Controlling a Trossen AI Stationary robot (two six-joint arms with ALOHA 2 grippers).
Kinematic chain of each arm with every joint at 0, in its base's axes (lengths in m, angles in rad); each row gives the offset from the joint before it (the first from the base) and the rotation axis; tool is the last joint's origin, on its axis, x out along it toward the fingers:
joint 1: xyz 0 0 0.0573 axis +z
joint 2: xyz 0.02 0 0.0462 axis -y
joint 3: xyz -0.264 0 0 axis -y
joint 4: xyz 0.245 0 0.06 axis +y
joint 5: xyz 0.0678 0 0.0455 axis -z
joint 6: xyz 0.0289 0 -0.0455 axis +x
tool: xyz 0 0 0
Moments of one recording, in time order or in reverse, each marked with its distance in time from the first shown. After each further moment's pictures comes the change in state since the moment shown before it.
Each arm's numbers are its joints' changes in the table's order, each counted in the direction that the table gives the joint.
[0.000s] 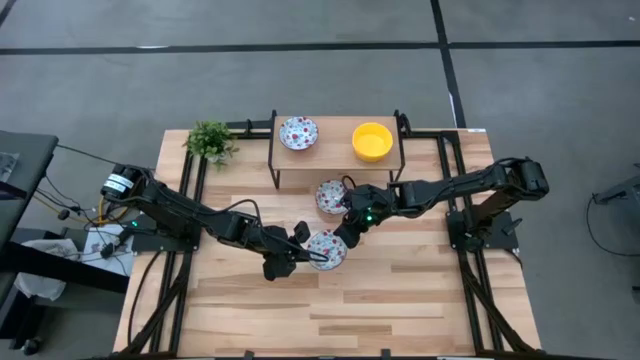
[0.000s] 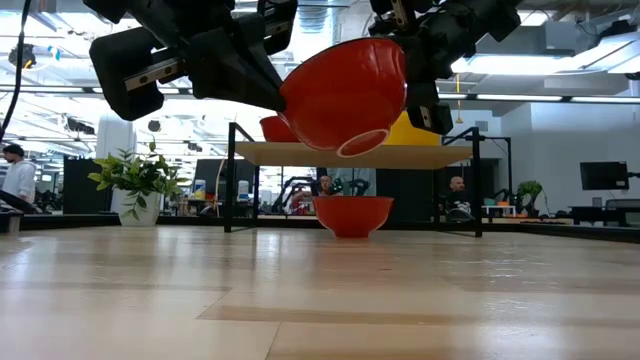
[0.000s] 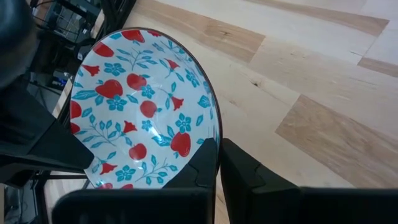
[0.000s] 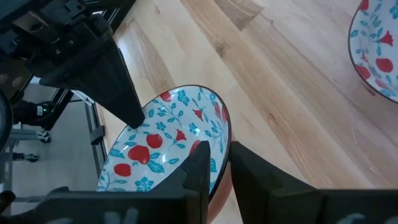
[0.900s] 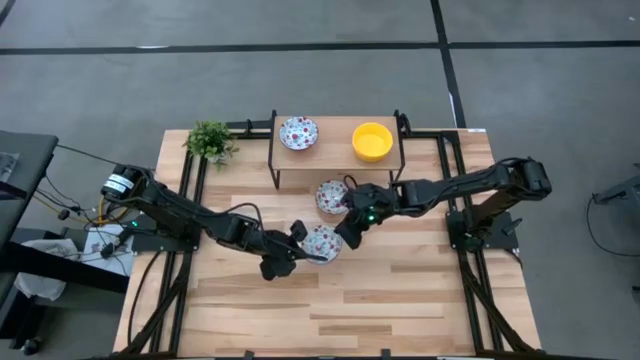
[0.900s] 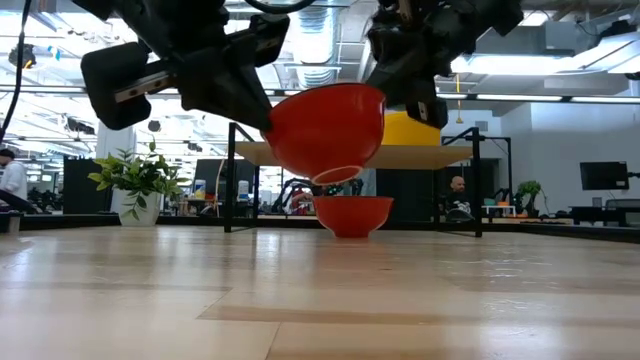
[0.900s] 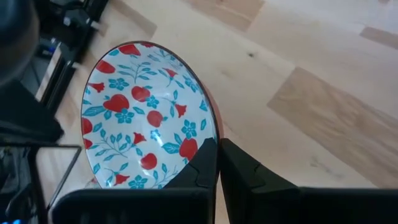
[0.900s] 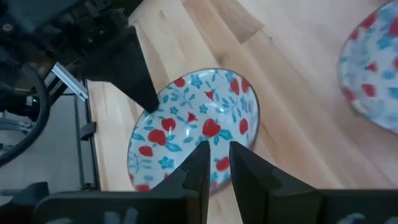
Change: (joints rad) left arm -0.030 -0.002 0.000 0.068 -0.091 -0.058; right arm -0.013 0.022 0.001 0.013 0.038 -0.104
